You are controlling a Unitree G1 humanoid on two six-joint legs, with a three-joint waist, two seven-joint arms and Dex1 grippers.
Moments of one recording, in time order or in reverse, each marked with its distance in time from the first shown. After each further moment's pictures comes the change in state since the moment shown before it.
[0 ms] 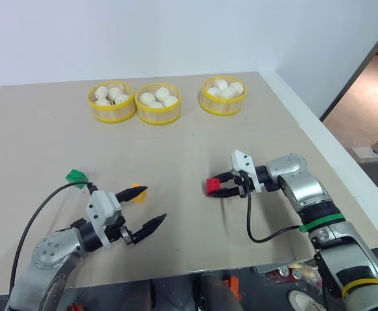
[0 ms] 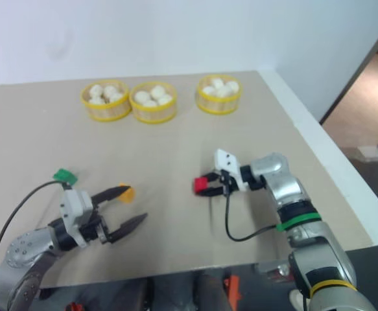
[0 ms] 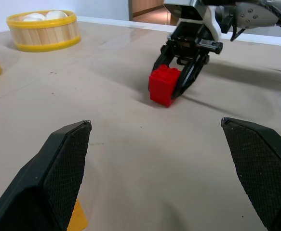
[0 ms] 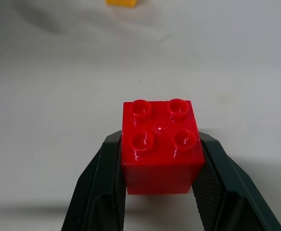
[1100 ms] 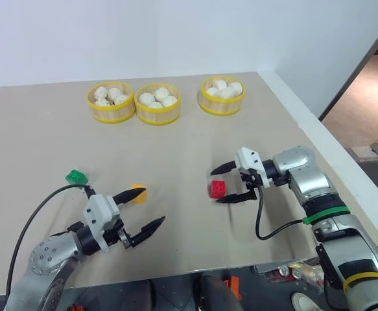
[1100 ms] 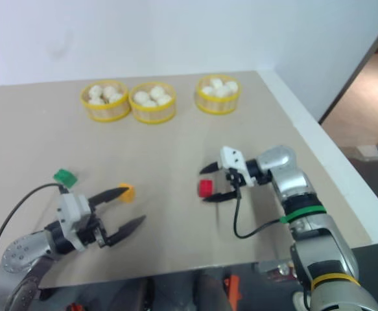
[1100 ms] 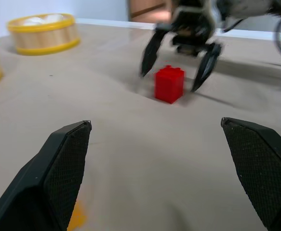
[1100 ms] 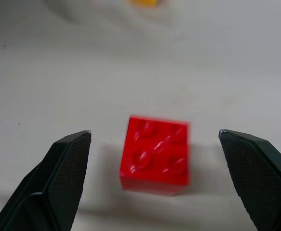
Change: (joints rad) left arm 0.036 0.002 0.017 -0.002 0.018 -0.040 0.018; right arm -0.056 -0.027 -0.040 0.052 0.010 -0.111 0.108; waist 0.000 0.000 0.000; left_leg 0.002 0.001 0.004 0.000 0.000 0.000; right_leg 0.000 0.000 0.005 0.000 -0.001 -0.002
